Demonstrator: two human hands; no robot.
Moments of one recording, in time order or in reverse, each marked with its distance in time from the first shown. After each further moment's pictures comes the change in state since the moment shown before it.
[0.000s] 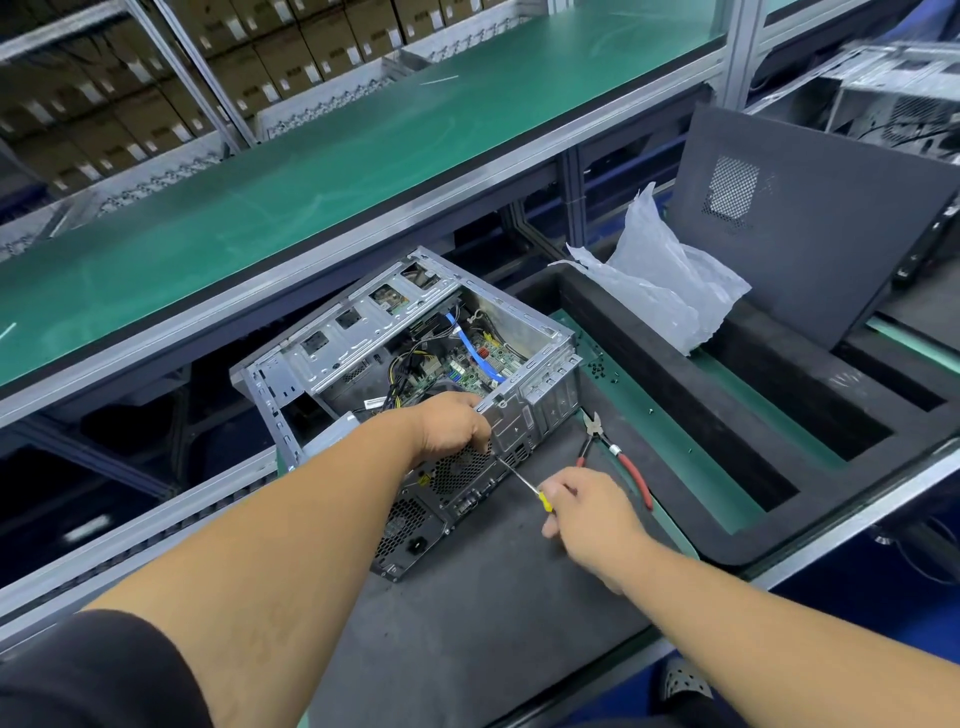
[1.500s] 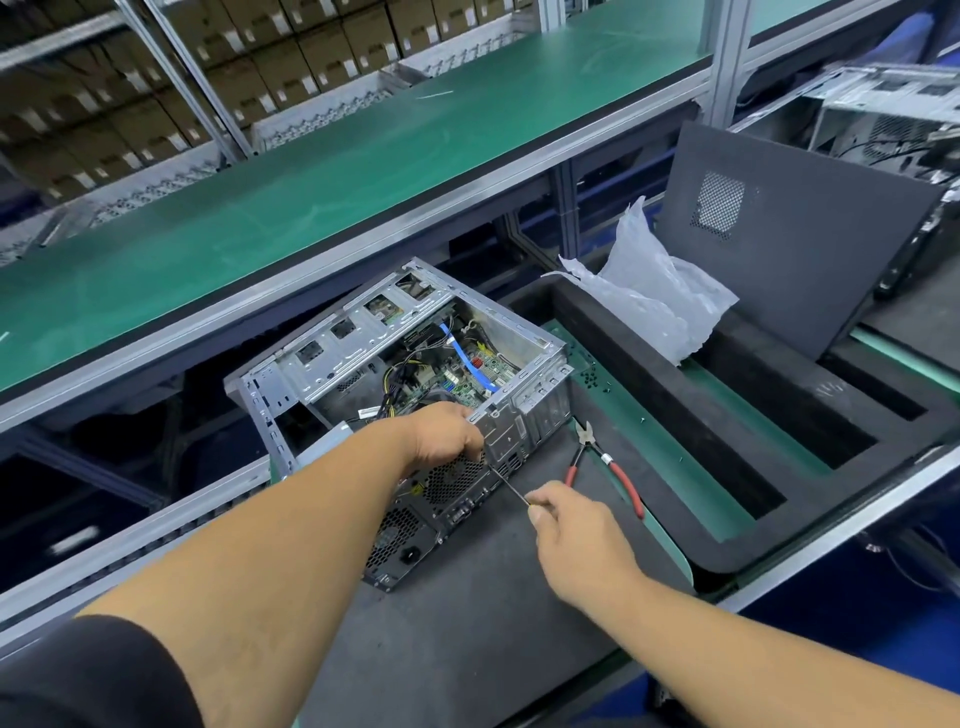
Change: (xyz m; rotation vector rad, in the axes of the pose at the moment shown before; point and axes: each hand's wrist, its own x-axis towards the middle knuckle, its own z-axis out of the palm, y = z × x) left_hand 0.000 0.000 0.001 0.010 0.012 0.044; right_hand -0.016 0.011 0.012 -0.171 0.075 -0.247
